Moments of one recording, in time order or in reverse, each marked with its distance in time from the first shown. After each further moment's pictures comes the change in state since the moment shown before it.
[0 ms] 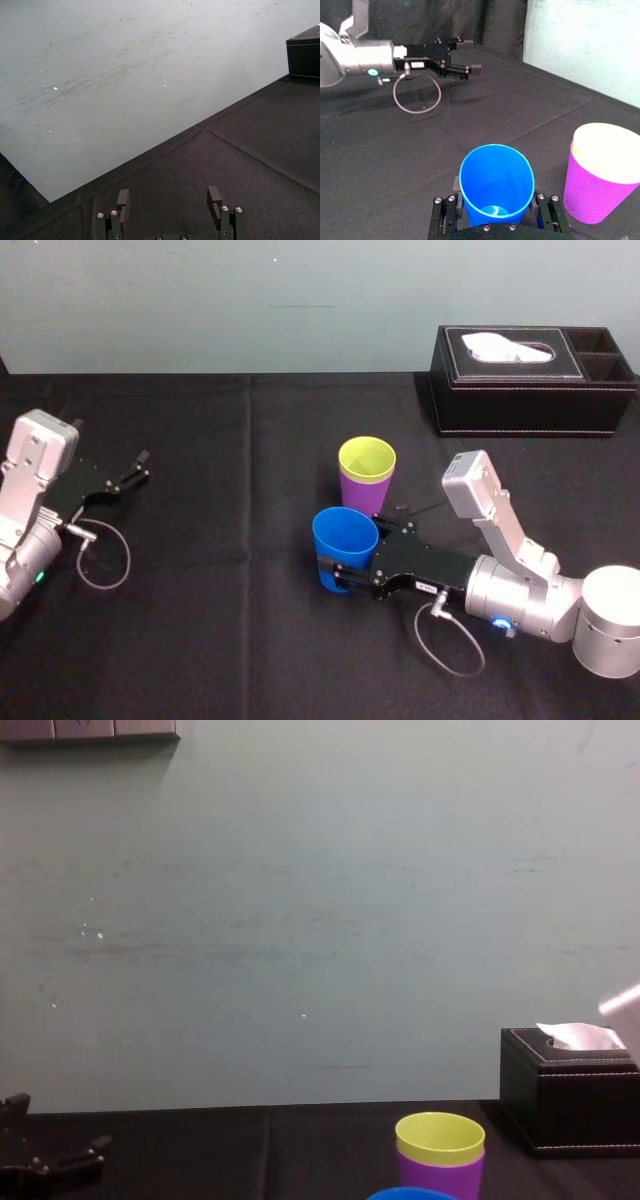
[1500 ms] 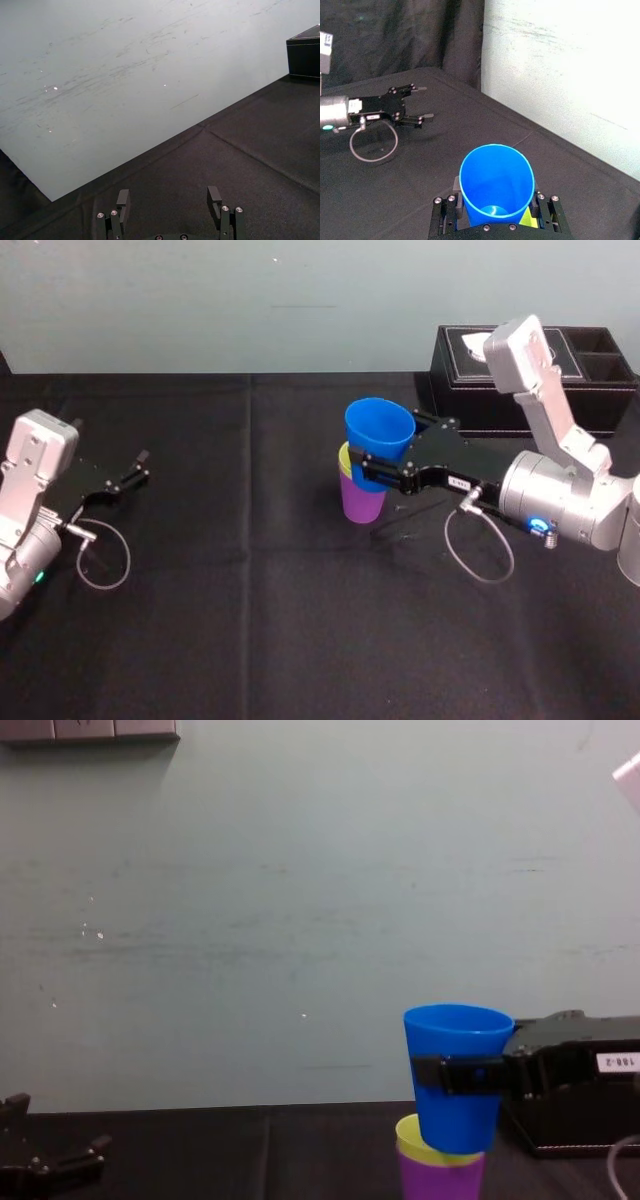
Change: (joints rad) left arm 0.000 0.000 0.000 0.000 0.000 0.000 0.000; right arm 0.082 0.075 0.079 -0.230 0.078 0.266 -0.153
